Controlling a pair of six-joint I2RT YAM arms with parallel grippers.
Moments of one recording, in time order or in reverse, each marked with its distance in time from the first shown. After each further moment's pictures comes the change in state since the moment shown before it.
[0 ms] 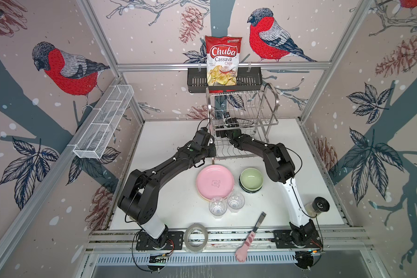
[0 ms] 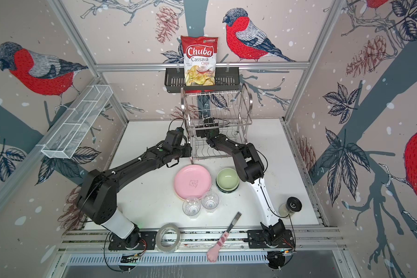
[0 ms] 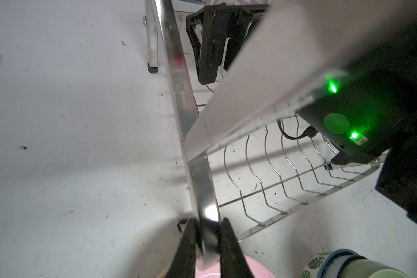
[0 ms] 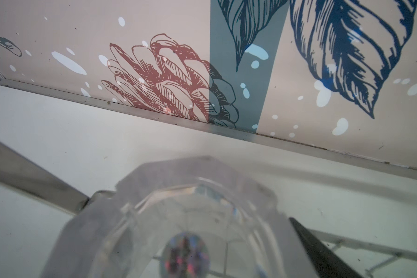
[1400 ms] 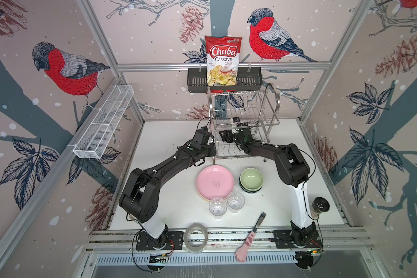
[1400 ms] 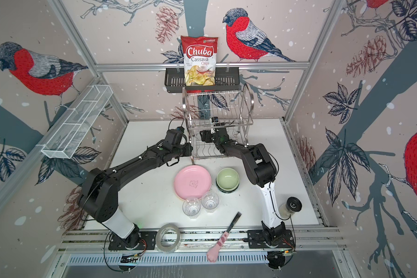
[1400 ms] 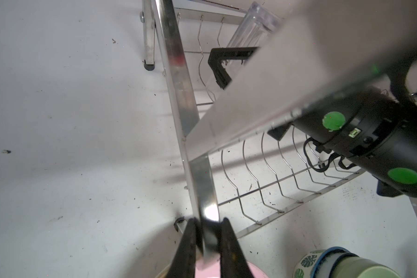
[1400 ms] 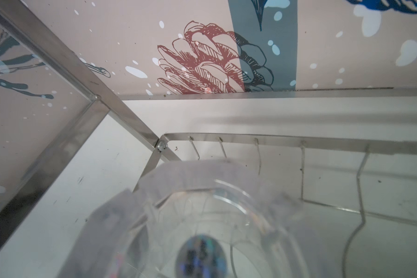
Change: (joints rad) left arm 0.018 0.021 0.018 0.002 0.045 0.000; right arm -0.069 -0.222 -0.410 0.211 -0.371 0.293
